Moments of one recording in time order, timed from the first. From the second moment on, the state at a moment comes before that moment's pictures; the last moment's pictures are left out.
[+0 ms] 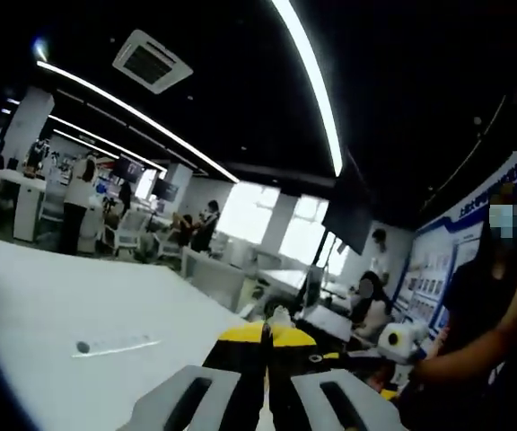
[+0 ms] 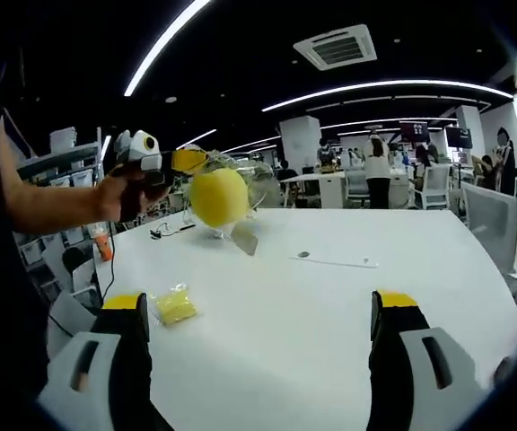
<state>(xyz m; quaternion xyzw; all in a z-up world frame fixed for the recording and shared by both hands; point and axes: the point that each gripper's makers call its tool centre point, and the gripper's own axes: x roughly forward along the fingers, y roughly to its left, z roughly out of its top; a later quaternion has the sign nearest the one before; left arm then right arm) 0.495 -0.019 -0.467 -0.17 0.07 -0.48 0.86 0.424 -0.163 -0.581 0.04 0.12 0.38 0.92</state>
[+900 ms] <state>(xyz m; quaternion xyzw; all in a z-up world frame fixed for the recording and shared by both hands) 0.439 -0.029 -0.438 -0.22 0.05 -0.56 0.80 0.441 -0.059 -0.501 0.08 0.01 0.53 0.85</state>
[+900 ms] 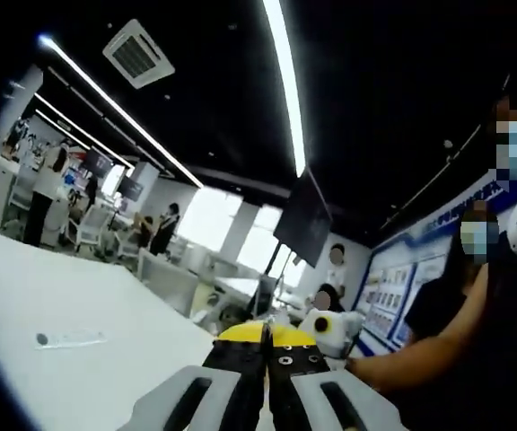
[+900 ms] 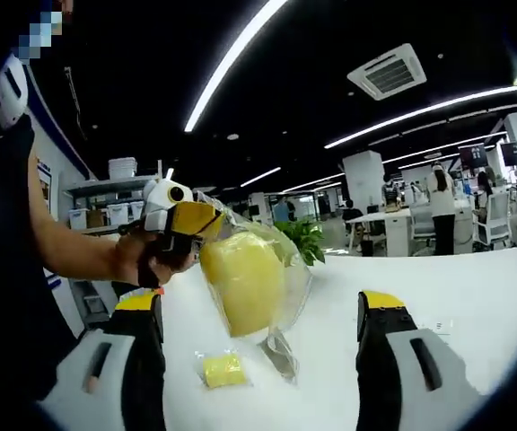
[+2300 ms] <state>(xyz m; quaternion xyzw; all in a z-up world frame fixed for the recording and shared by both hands) 0.420 -0.003 -0.430 -0.25 0.04 -0.56 0.79 0.406 -0.020 -0.484 0.12 0.06 0.61 0.78</state>
